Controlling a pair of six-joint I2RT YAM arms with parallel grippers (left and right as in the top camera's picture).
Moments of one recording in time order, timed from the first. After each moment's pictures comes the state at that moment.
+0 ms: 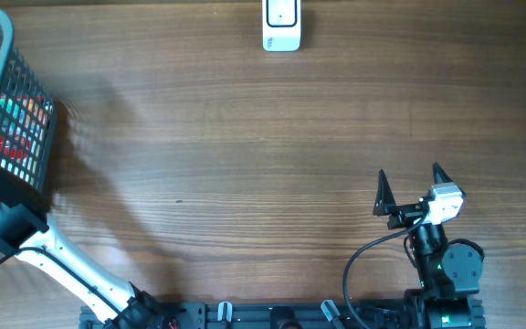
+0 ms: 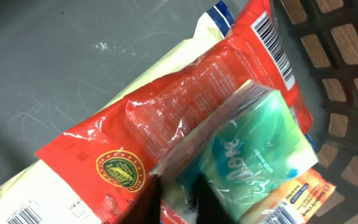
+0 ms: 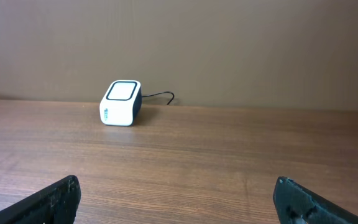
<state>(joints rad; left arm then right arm) 0.71 2.33 2.21 -1.19 0.04 -0.19 0.04 0.02 0.01 0.00 -0.08 0.01</state>
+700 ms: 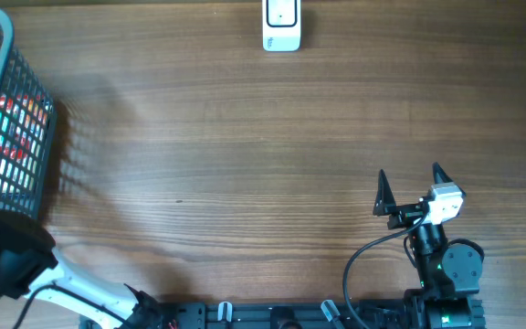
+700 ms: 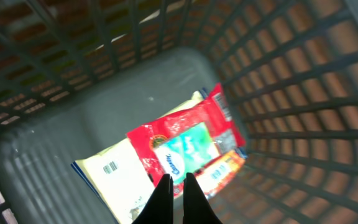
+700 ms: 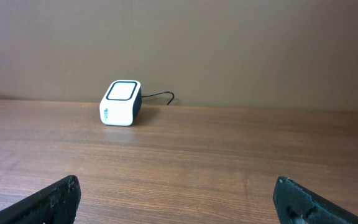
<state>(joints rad) 0.79 1.99 2.21 -1.19 0.05 -0.27 0.04 0.02 0.01 0.00 -0.08 0.01</state>
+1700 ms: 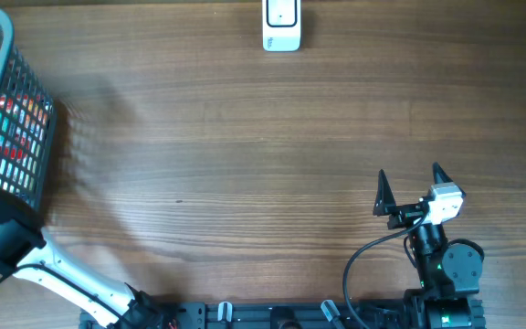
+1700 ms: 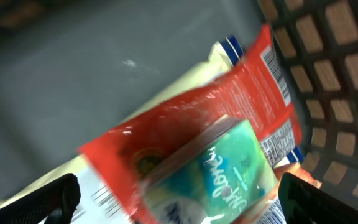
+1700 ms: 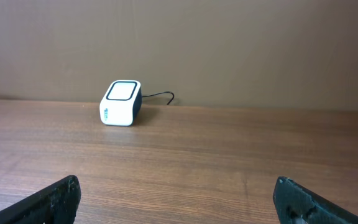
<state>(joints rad) 0.79 2.20 2.03 -1.03 0.13 -0.20 0.04 0.02 0.01 0.00 -0.08 0.01</state>
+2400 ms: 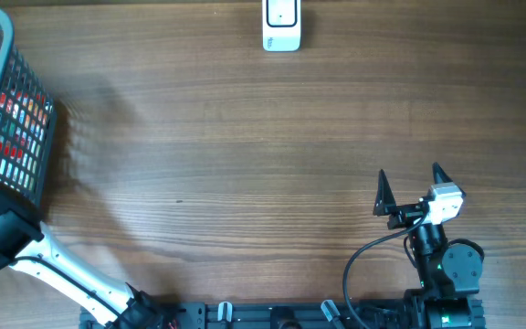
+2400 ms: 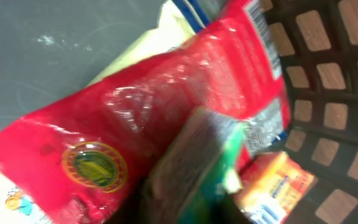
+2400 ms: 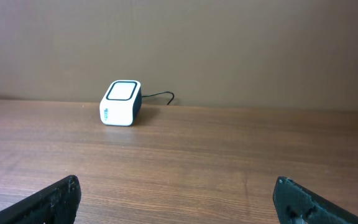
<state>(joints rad) 0.78 2.27 2.03 -1.04 0.28 -0.13 0.04 0.02 0.01 0.00 -0.08 0.01</state>
